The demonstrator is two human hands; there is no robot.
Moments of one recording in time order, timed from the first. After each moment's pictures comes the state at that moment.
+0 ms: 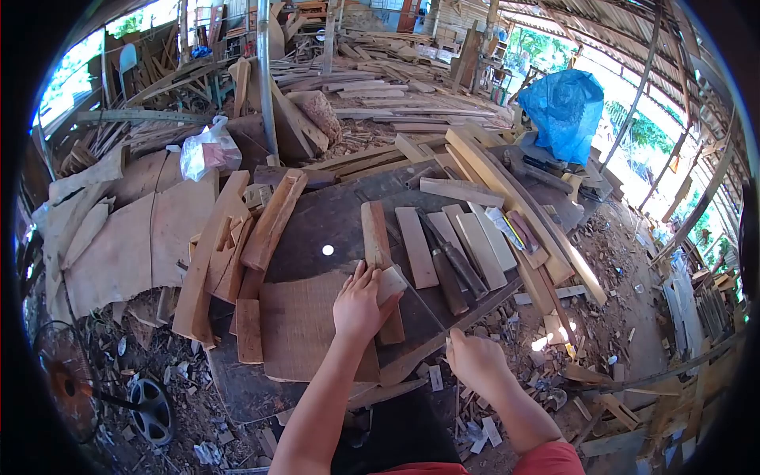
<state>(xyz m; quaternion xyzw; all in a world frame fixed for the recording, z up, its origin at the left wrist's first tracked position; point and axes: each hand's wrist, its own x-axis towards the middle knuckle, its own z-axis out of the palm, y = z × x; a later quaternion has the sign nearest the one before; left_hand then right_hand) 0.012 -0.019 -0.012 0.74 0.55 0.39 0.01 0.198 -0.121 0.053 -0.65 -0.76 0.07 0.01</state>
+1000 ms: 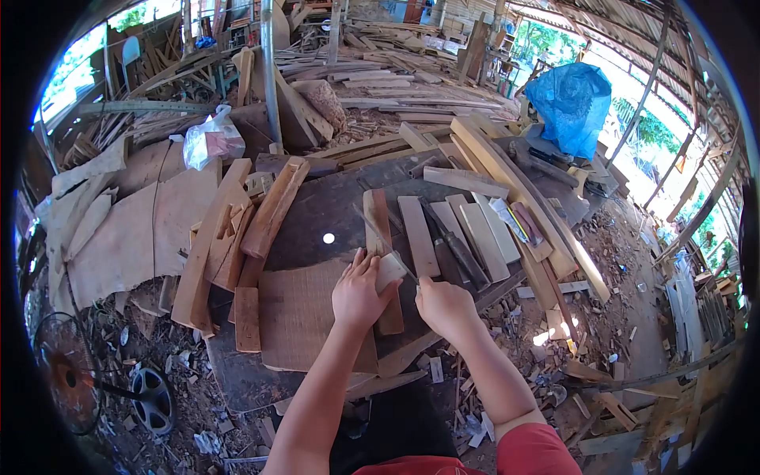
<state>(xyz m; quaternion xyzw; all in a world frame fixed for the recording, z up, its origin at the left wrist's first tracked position) 0.012 -0.014 -0.015 0.73 0.55 0.40 0.01 0.167 -0.046 0.049 -0.62 -0.78 0.05 0.07</state>
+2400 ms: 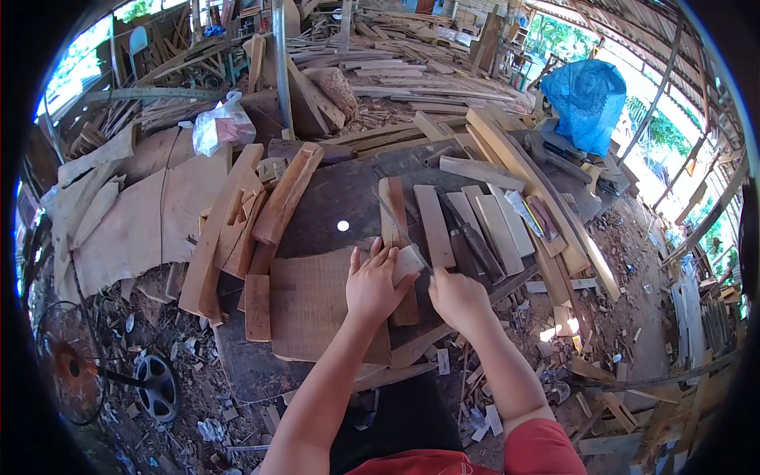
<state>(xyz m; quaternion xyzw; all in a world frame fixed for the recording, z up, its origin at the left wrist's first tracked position) 0.011 -0.018 -0.014 0.74 0.57 0.37 0.03 0.164 -0.047 0.045 -0.62 -0.78 0.04 0.09</state>
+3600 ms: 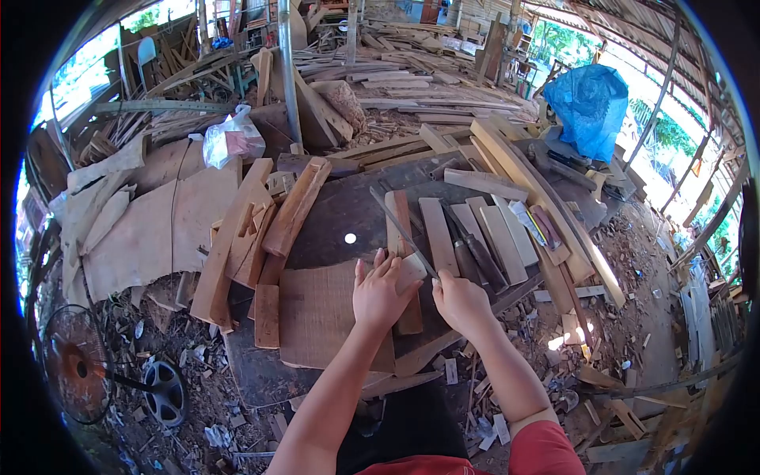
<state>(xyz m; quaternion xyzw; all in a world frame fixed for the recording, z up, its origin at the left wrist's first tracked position) 0.014 -0.018 -0.014 0.72 0.58 0.37 0.01 0.166 -0.038 0.045 -0.62 -0.77 0.05 0.14</state>
